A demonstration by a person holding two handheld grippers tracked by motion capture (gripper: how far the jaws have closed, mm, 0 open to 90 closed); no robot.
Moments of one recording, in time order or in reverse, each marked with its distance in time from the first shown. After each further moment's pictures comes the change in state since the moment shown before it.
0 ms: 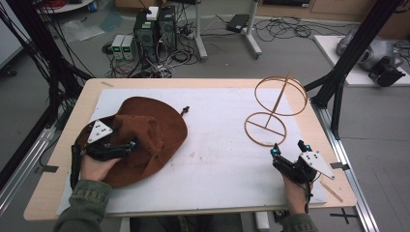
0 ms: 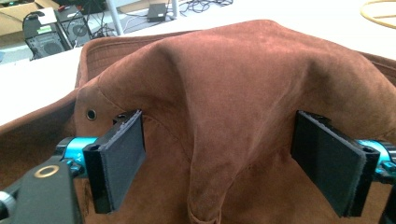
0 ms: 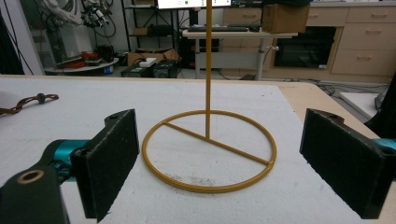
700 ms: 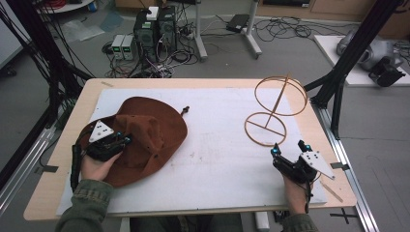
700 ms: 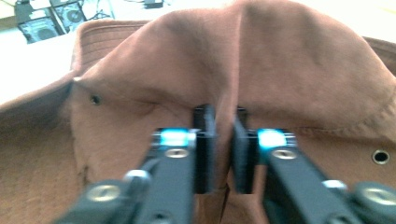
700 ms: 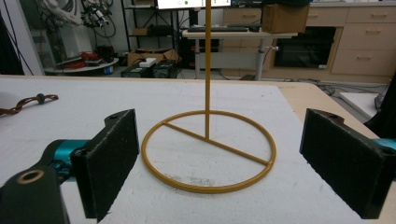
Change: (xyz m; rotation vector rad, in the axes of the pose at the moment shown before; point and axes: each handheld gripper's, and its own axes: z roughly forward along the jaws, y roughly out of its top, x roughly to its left) left arm -0.001 -0.002 0.000 0.052 0.008 -0.005; right arm 0.000 0.000 0.000 0.001 0.001 0.003
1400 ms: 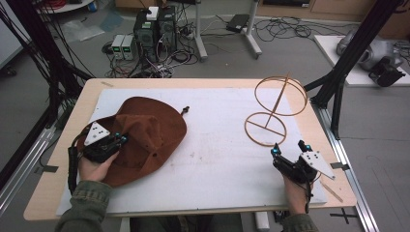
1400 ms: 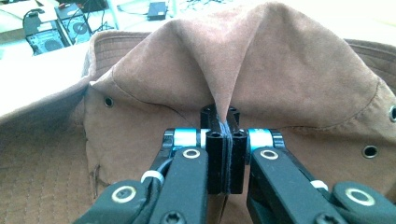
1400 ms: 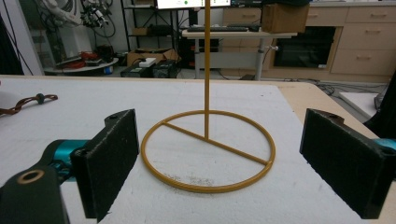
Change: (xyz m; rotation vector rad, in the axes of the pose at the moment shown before) left arm 0.003 -0.003 -0.008 -0.053 -0.009 -0.003; right arm 0.000 0.000 0.000 0.000 0.001 0.002
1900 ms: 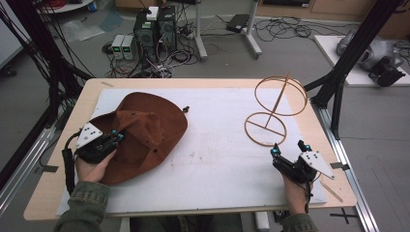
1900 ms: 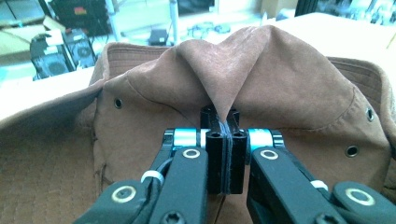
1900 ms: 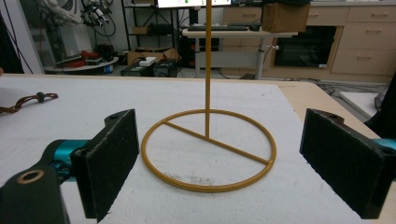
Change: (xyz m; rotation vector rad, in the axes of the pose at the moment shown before) left arm 0.001 0.005 -0.015 -0.129 -0.001 -0.022; right arm 0.000 0.000 0.001 0.001 0.000 -0.010
